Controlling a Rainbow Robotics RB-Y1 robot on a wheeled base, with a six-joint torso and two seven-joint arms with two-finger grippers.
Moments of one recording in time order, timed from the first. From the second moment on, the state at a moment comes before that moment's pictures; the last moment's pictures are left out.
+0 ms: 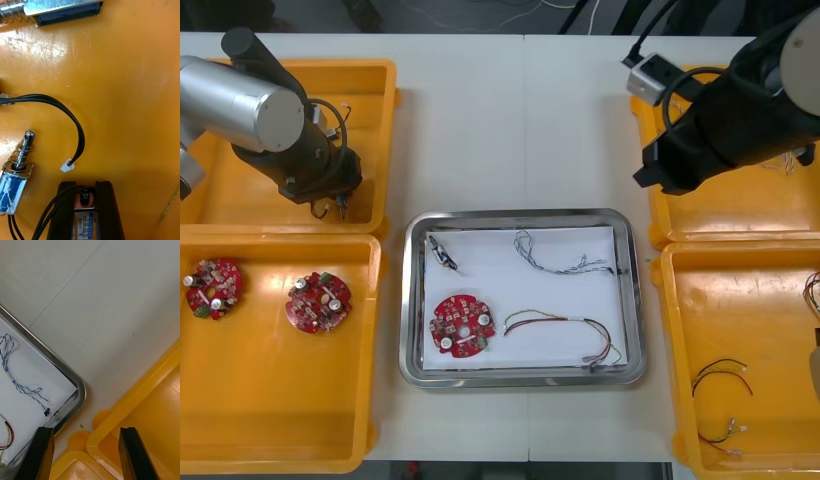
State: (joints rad) right arm -0.70 -0.49 -0.02 -1.94 -0.70 1.92 1.80; left arm -0.86 0.77 -0.54 -1.21 0.91 1.26 -0.92
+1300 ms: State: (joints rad) right arm -0.24 -0.75 -0.30 -2.13 -0.83 1.92 1.36; left arm -0.86 0.78 -0.36 -1.45 0.90 1.55 -0.92
